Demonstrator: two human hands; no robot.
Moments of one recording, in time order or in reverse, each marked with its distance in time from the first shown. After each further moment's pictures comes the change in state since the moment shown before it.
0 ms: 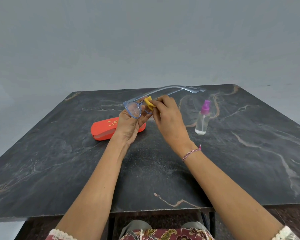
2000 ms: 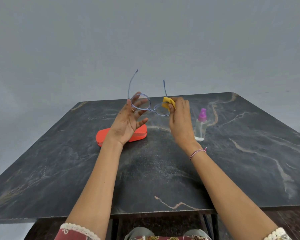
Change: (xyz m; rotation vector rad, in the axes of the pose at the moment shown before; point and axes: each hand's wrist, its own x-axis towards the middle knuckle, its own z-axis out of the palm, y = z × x) left_hand 0.004 0.038 0.001 -0.060 -0.151 -0.075; right_hand 0.009 0.015 -0.021 0.143 0.080 0.221
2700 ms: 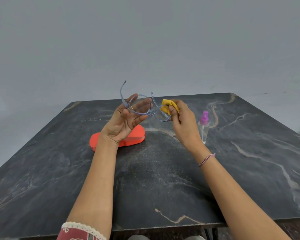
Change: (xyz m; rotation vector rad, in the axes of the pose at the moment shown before) left_hand 0.022 -0.001 -0.025 -0.148 -0.409 0.009; right_hand 0.007 0.005 -0.010 0.127 -0.122 0.037
